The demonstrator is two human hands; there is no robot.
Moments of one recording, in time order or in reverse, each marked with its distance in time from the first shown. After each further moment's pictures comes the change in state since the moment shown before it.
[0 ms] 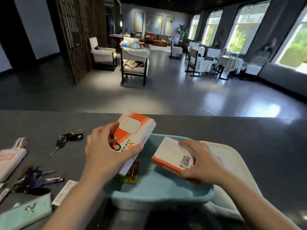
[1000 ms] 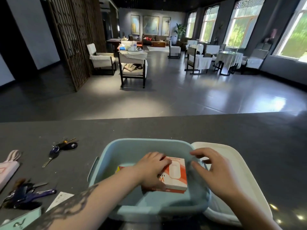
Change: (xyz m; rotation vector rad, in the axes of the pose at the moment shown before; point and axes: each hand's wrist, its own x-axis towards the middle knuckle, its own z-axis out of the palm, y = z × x) left_hand 0.021 0.011 0.145 0.679 -0.912 0.685; right_hand -0.036 0.024 -0.009 0.299 0.365 0.129
